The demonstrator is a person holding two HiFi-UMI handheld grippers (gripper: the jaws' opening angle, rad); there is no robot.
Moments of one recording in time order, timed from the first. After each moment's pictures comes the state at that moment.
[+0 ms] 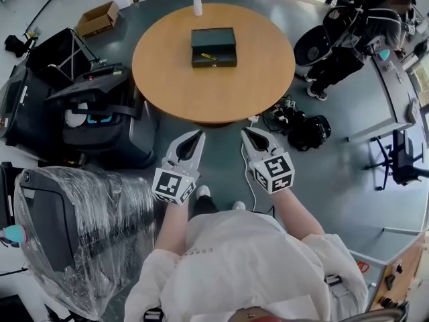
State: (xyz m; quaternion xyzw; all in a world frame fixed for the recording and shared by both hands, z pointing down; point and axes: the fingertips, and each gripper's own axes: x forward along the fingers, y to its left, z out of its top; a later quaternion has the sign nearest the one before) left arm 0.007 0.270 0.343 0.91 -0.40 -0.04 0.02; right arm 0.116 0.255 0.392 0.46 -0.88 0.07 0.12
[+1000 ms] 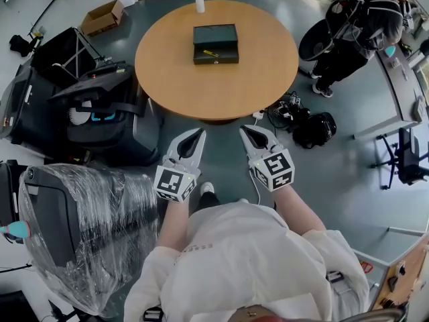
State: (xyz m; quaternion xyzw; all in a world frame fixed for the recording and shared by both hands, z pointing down) left arm 0.014 0.271 0.352 0.91 -0.41 -0.01 0.02; right arm 0.113 0.257 0.397 0.44 -0.89 0.07 0.12
